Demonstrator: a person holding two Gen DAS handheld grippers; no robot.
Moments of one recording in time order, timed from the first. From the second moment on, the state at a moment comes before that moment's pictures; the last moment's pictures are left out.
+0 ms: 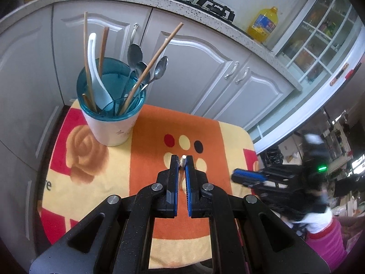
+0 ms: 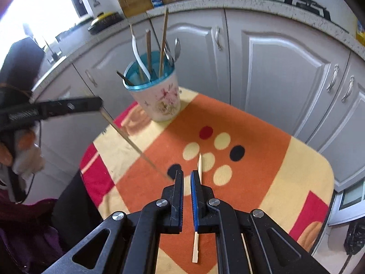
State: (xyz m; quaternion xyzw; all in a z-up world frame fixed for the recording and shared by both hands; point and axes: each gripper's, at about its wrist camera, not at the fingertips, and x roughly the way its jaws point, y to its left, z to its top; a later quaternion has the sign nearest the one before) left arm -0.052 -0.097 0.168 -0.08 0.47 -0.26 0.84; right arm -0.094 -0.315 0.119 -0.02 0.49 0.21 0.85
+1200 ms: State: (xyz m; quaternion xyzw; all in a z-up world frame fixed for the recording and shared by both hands) left arm -0.038 -0.028 0.241 -0.10 0.41 -0.22 0.88; right arm -0.079 -0.265 0.182 0.02 0.41 0.27 0.87
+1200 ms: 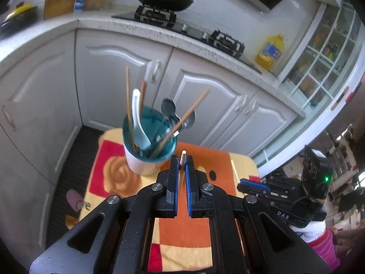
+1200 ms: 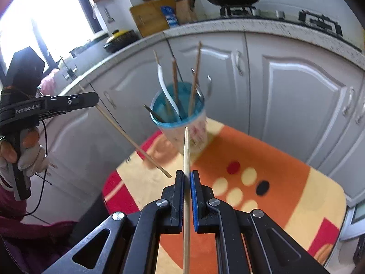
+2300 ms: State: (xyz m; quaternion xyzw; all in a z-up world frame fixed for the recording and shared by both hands) left arm 0.078 -0.006 0.247 -0.05 0.39 -0.15 0.91; right arm 0.095 -0.157 0.203 0.05 0.25 0.28 0.93
